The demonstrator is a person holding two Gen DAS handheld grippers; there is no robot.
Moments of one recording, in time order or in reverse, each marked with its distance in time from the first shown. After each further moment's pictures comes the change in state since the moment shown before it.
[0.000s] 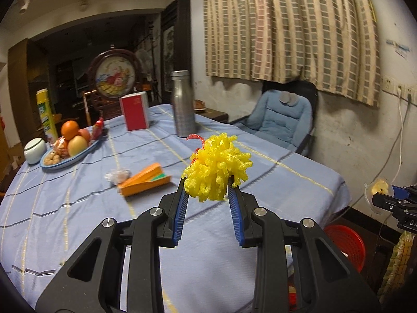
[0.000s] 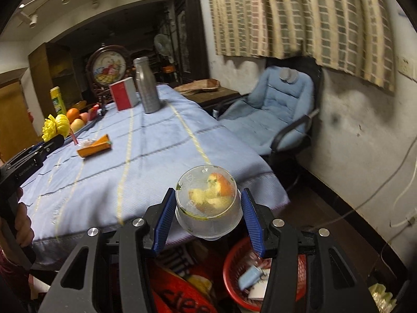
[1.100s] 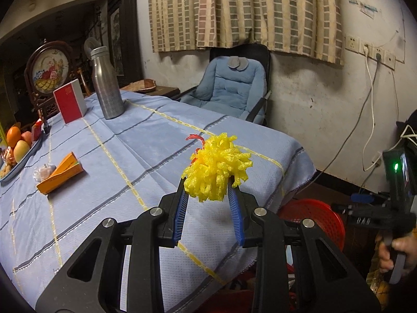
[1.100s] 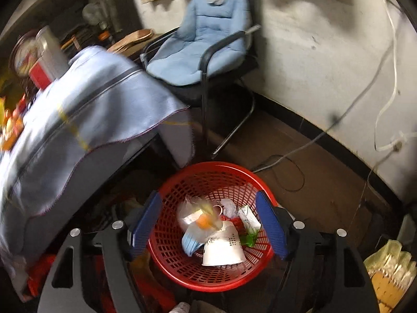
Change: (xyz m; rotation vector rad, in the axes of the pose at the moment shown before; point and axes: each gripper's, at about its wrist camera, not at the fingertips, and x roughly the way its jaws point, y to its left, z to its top) left arm 0.055 -0.100 -0.020 0.139 0.153 -0.209; right arm 0.086 -0.121 -0.072 0.278 0.277 -0.173
